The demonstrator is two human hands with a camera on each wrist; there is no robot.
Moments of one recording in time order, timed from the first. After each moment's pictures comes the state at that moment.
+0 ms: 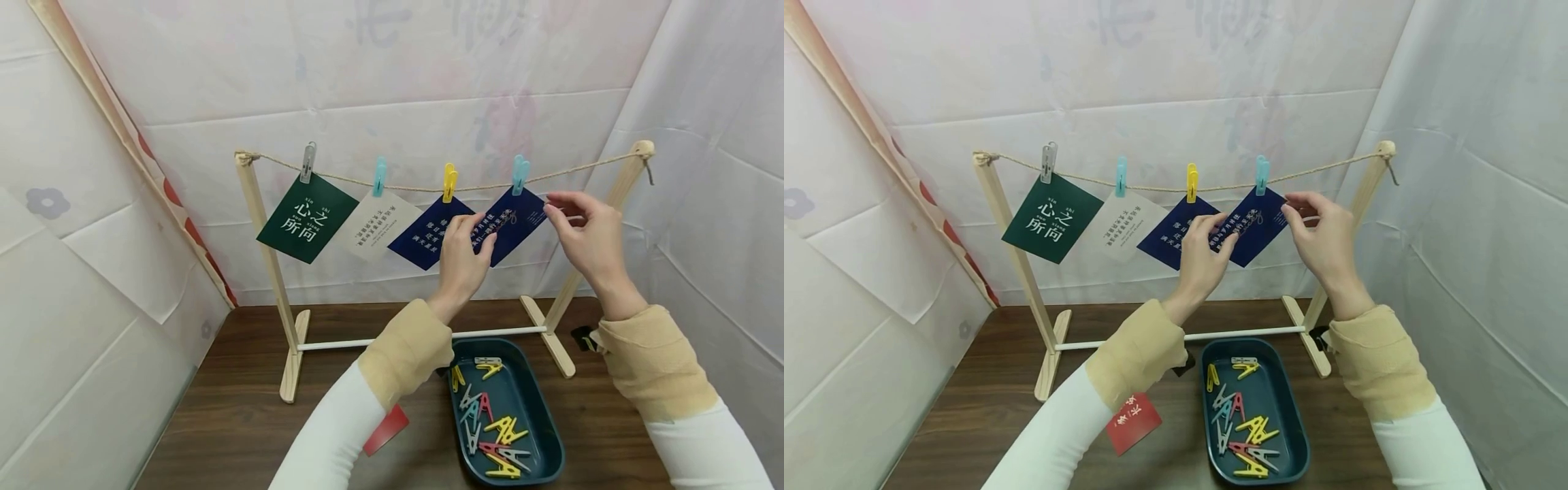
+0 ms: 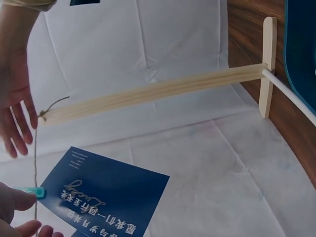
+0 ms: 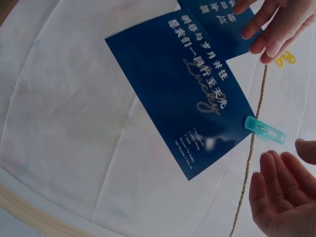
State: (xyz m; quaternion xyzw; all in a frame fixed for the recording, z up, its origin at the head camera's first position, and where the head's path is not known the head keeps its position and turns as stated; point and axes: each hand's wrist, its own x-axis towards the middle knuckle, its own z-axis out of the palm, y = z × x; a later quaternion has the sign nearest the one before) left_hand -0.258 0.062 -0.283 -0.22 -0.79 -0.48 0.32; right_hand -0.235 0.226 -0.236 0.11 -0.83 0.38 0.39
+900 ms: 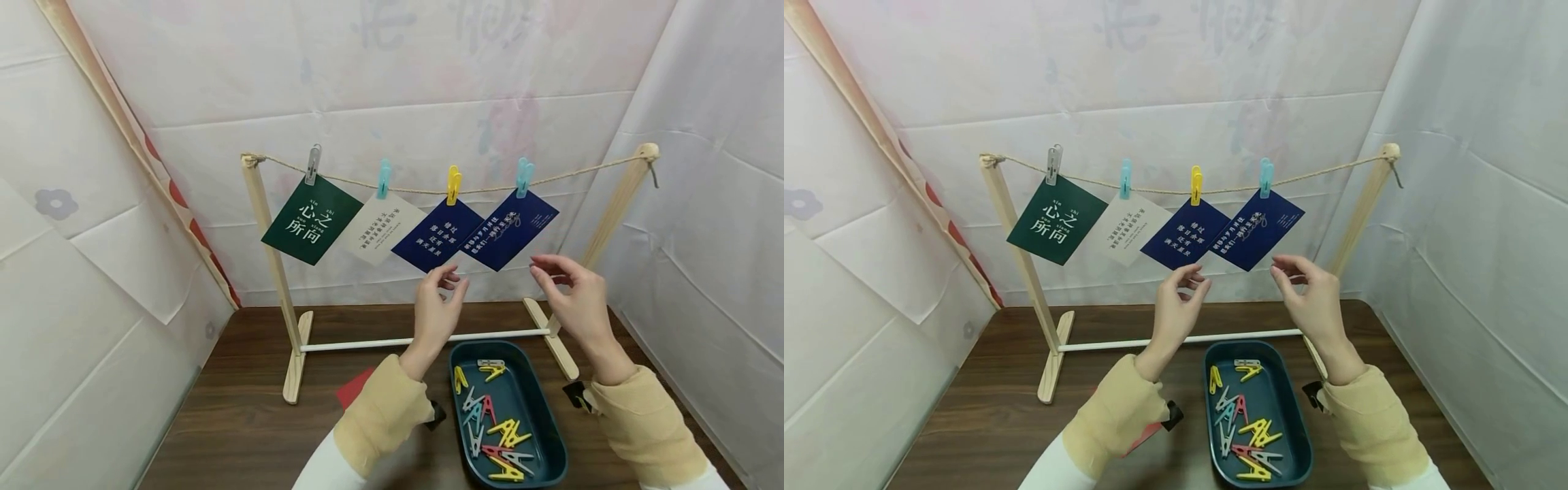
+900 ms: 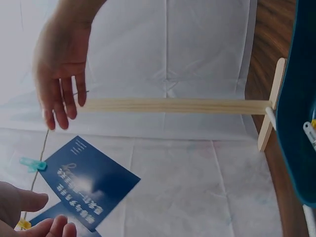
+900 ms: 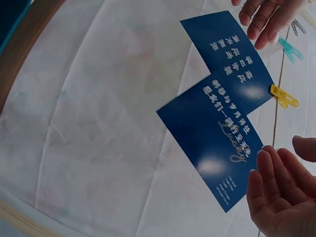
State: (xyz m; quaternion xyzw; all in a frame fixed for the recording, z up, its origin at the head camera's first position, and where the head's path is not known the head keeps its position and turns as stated) left_hand -0.225 0.025 -0.336 -0.17 -0.75 -0.59 0.26; right_hand -0.207 0.218 -0.304 0.15 -0.83 0.39 0.37
